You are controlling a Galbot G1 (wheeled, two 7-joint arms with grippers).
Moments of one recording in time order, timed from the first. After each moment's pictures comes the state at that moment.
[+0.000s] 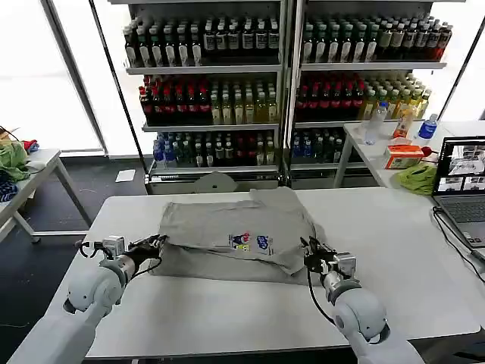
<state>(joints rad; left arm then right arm) 0.95 -0.89 -0.28 -1.68 -0.77 0.58 -0.13 -1.06 1.17 0.26 1.87 0.49 -0.54 0.23</state>
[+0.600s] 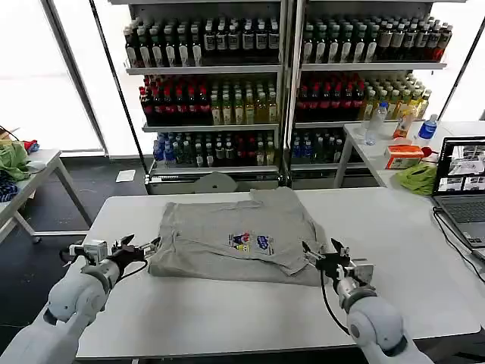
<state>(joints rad) 1.13 -0.88 -0.44 -1.82 -0.74 0.58 -0.12 -1.29 1.11 0.41 2.05 0.54 -0.55 0.24</state>
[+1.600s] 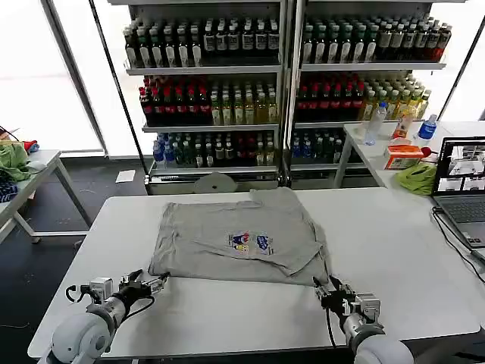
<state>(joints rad) 1.29 -0.94 -0.45 -1.86 -0.74 0.57 -0.12 -1.38 1.13 0.38 2.05 0.56 -0.58 0.26</state>
